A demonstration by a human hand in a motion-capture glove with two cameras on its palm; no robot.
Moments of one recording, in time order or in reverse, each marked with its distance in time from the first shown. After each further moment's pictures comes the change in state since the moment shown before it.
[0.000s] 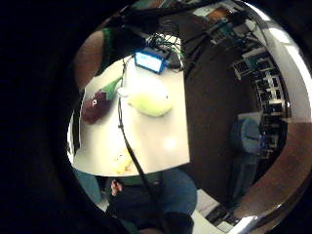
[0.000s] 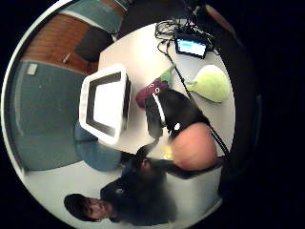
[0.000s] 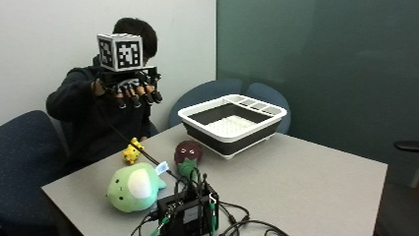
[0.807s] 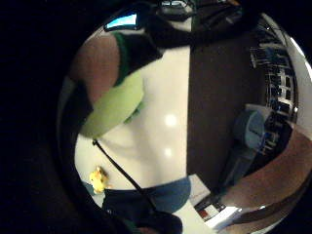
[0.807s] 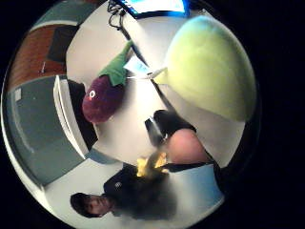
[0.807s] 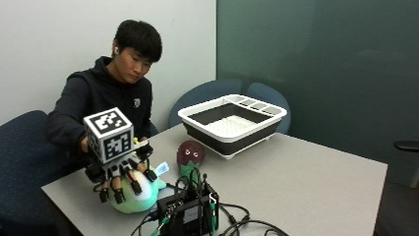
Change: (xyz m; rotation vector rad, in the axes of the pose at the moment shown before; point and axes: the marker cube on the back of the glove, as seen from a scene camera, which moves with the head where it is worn) arm 0.108 -0.037 0.149 -0.390 0.000 0.171
